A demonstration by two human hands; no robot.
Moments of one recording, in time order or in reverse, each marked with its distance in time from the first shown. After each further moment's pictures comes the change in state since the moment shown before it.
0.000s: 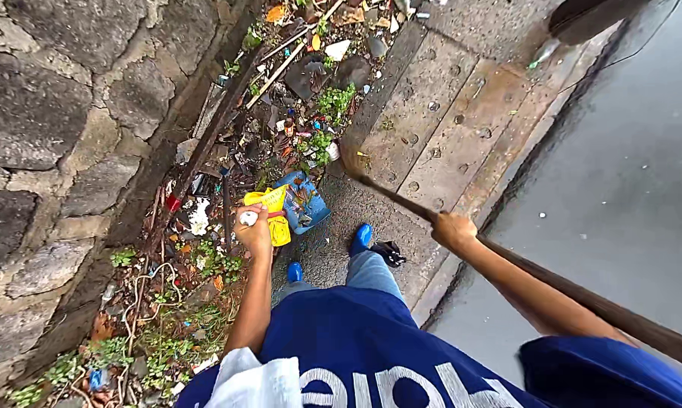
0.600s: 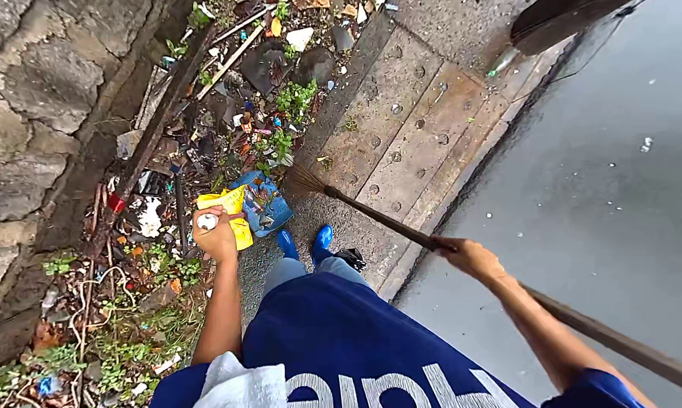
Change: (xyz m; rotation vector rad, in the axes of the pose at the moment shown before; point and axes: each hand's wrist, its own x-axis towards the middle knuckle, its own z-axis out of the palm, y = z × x) left_hand -0.011 0.009 0.124 0.197 0.058 0.021; right_hand 0.006 0.180 -0.088 0.230 -0.145 -0.026
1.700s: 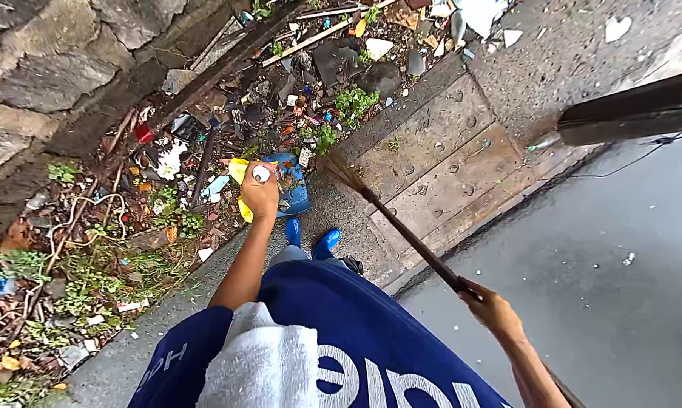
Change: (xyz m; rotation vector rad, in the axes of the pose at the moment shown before) left_hand 0.051 0.002 -0.022 0.223 0.018 -0.156; right_hand -0.034 -0.054 0.006 -0.042 0.100 0.058
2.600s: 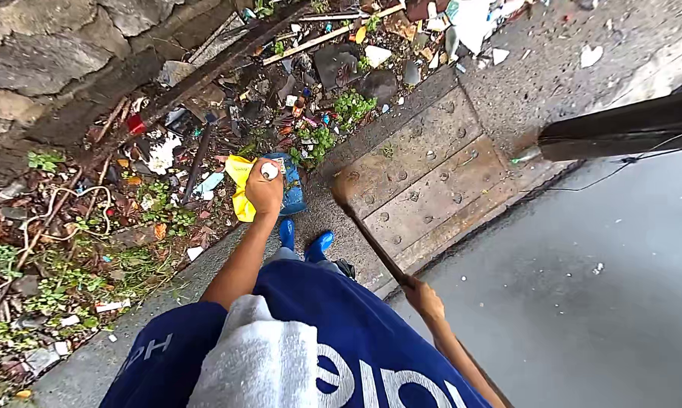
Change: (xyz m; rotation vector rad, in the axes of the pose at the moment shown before) left_hand 0.001 0.004 -0.009 0.067 -0.106 -0.058; right_hand 0.016 -0.069 0.083 -0.057 -0.145 0.119
